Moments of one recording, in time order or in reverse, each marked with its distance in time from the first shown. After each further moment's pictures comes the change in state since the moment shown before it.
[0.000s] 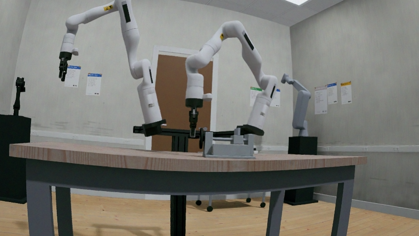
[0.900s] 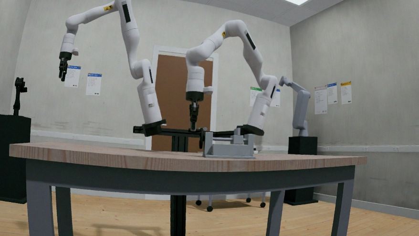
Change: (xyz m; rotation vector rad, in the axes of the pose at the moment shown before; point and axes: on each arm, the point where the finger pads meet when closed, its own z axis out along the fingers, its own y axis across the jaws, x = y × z) left arm 0.000 0.026 -0.025 0.001 0.002 -0.012; right arm 0.000 0.000 0.000 0.000 0.000 0.000
